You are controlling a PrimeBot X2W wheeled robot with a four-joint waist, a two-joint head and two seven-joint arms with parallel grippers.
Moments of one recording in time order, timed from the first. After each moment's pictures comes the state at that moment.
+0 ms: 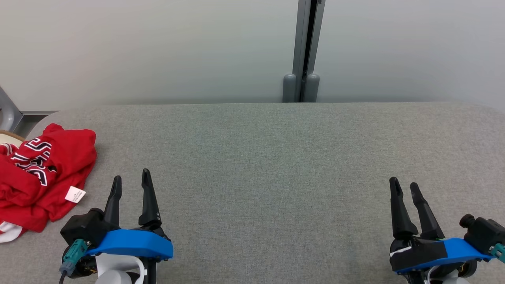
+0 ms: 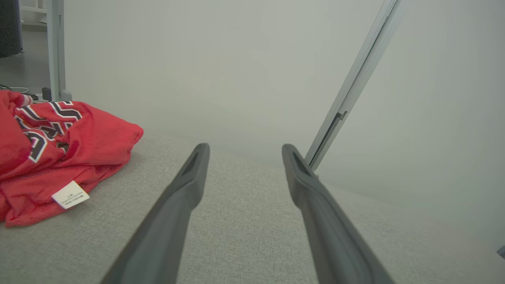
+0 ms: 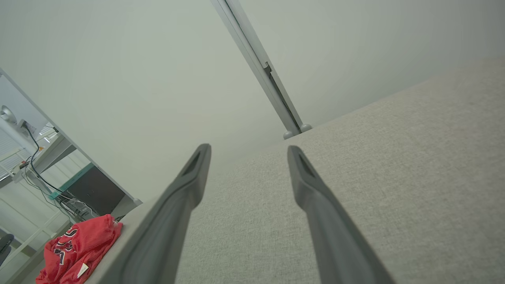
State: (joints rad) left arm -0.10 0.05 -0.07 0.22 -0.41 0.00 -0.17; right arm -0.05 -0.04 0.01 0.17 0.61 0.13 -0.17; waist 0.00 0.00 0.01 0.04
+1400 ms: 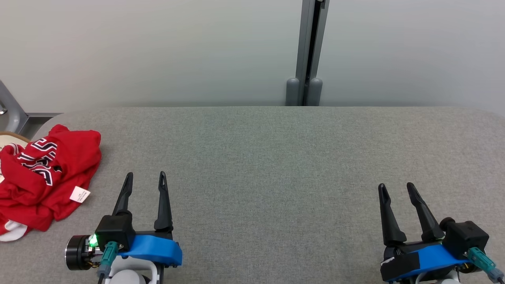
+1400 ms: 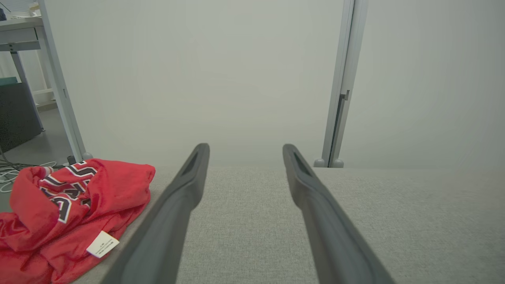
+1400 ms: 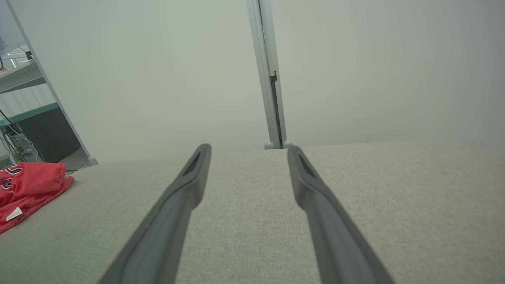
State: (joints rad) left arm -0.12 0.05 -0.10 0.29 -0.11 0.02 -0.26; right arm -0.05 -0.05 0.01 0.21 0.24 0.13 -0.26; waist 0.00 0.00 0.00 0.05
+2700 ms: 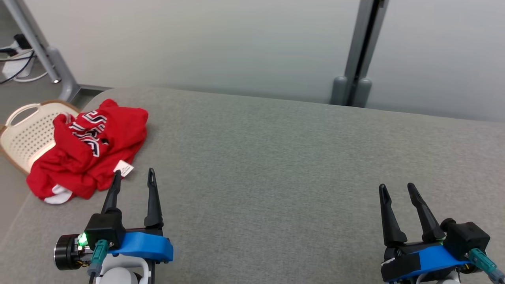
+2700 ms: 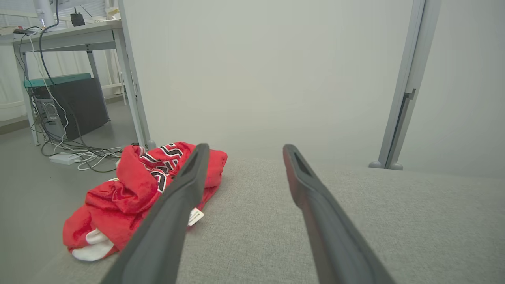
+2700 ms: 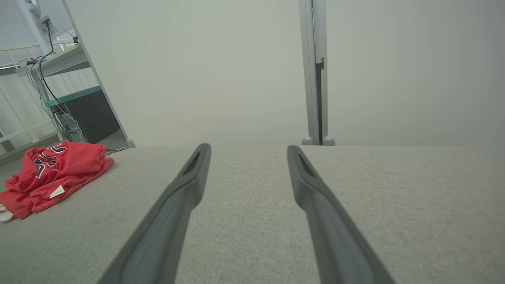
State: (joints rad) left arm -0.13 0.06 -0.07 0.30 -0.09 0.02 -0.26; right arm -0.05 -0.05 0.01 0.21 0.23 0.13 -0.26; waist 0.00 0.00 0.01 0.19
